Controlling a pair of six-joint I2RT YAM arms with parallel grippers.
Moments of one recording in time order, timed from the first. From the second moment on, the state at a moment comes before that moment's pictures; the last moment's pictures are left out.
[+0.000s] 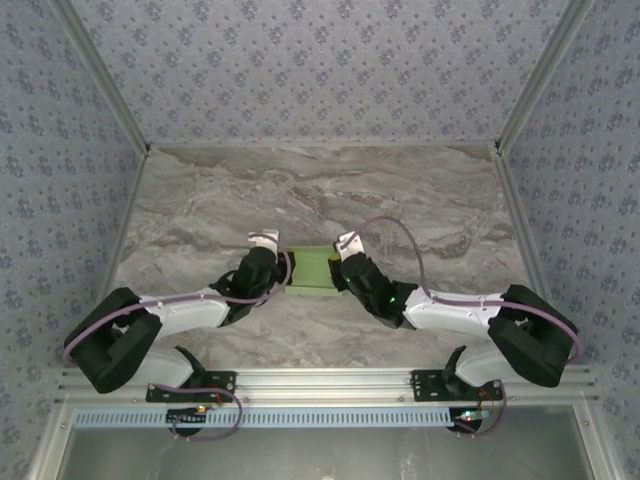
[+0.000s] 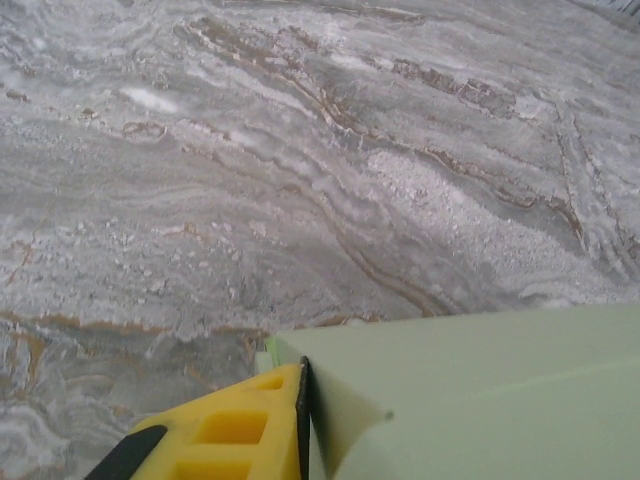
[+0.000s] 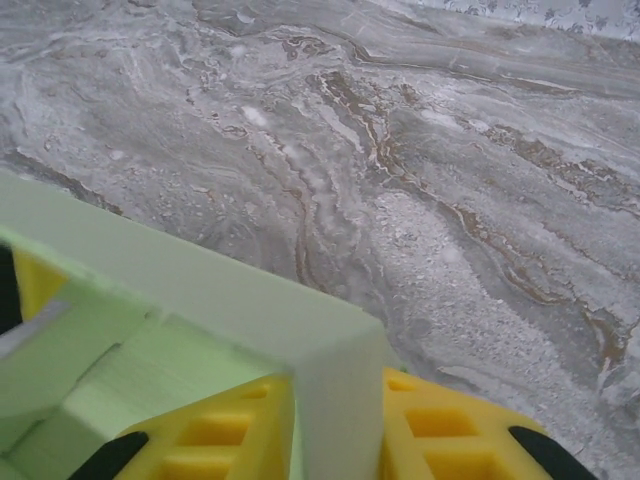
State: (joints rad) left arm -0.78 1.36 0.45 0.40 -0.26 -0.53; right arm 0.98 1.38 0.59 0.27 0.47 0.28
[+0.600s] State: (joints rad) left arm -0.81 1.36 0.41 0.41 -0.29 -0.55; right arm 1.01 1.33 0.49 0.29 0.42 0.37
